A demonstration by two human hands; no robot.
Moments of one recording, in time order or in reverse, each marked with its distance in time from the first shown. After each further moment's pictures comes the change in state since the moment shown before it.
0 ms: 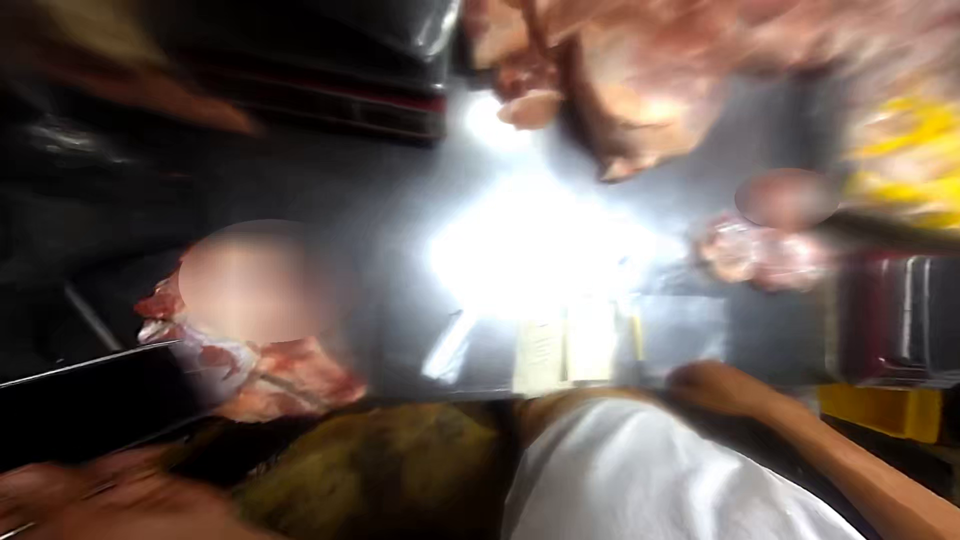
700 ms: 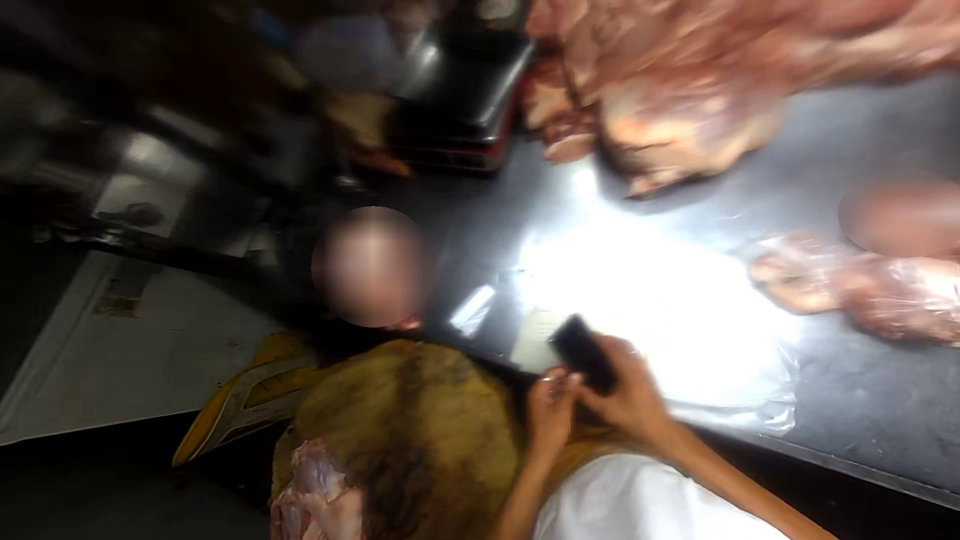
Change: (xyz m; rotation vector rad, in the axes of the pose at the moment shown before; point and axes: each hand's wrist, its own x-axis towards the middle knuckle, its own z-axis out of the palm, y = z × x) left_hand -0.404 -0.063 0.188 0.123 -0.580 -0.290; right_hand 0.026 -0.049 0.083 0.495 0.905 -0.868
